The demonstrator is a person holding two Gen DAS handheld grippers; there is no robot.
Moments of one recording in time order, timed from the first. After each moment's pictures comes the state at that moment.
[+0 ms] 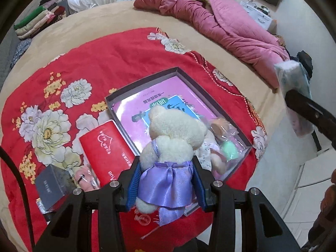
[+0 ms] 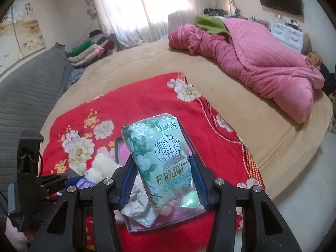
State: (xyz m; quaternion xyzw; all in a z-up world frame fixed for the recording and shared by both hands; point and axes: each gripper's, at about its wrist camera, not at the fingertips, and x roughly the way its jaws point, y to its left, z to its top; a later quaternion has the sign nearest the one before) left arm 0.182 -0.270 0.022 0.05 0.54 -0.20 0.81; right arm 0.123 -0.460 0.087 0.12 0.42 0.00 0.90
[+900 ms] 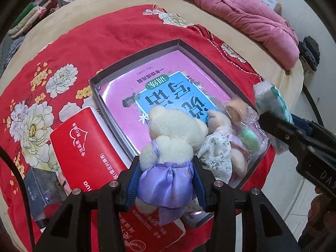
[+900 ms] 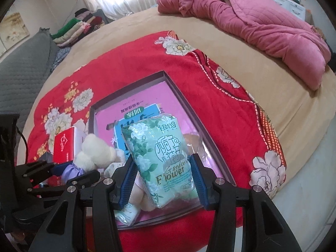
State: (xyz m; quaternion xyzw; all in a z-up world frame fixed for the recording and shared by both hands) left arm 0.200 -0.296 -0.037 0.08 0.58 -0.20 0.79; right arm 0.148 -0.463 -0.017 0.14 0.50 -0.01 0.85
